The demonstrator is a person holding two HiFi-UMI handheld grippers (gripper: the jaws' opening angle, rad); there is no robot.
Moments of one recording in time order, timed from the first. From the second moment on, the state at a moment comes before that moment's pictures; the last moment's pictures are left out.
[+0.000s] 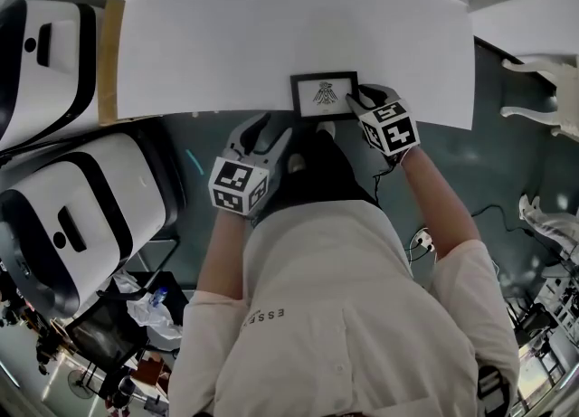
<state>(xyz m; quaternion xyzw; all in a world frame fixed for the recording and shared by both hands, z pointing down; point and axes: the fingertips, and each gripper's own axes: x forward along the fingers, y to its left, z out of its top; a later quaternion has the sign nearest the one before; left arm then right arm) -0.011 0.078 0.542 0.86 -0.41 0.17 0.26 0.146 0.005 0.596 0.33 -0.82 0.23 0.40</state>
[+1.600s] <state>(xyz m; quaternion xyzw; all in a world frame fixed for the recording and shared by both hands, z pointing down) 0.050 0.066 0.607 0.67 -0.27 -0.10 0.68 0.151 0.016 0.595 0.24 -0.86 0.20 0.41</state>
